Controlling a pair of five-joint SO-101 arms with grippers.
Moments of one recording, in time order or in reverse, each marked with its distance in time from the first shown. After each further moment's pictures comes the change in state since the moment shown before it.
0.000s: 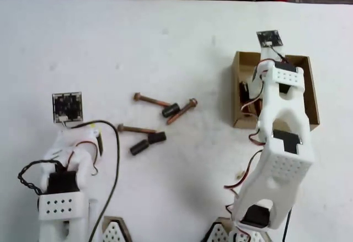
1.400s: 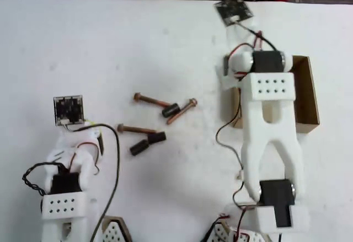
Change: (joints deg) left arm -0.4 0.0 5.3 -8.2 0.0; right arm -18.5 -35.5 -0.5 25.7 0.2
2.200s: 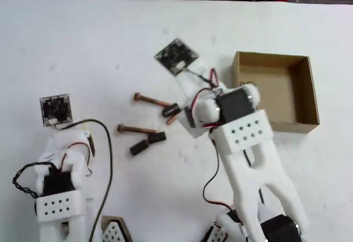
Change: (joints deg) left arm -6.2 0.0 -4.0 8.3 0.0; right arm -18.9 -17.8 19.8 5.5 0.0
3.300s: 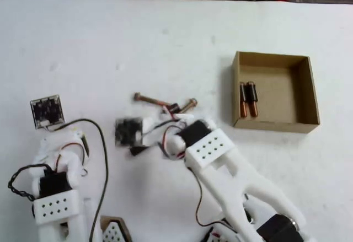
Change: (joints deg) left arm -4.0 0.0 0.0 0.0 0.0; right arm -13.5 0.0 28.5 -30.4 39.7
